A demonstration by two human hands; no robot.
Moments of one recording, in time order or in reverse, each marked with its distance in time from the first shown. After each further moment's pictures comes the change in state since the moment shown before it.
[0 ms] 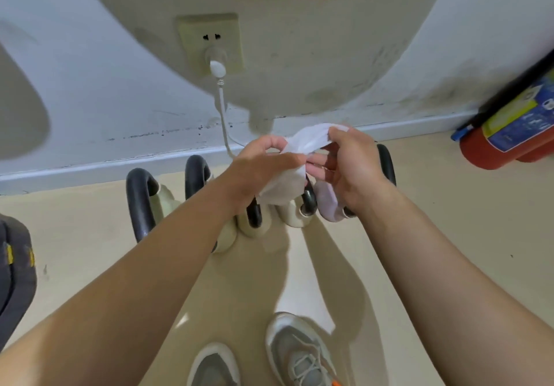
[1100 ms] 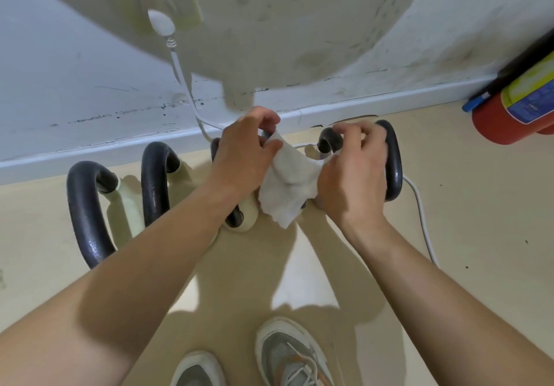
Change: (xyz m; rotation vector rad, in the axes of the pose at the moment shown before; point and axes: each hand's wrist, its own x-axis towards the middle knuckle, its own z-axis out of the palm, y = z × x) left_hand 0.071 -0.047 0.011 0.733 0.367 0.307; right_hand 0.045 0.078 -0.042 -1.067 0.376 -0.616
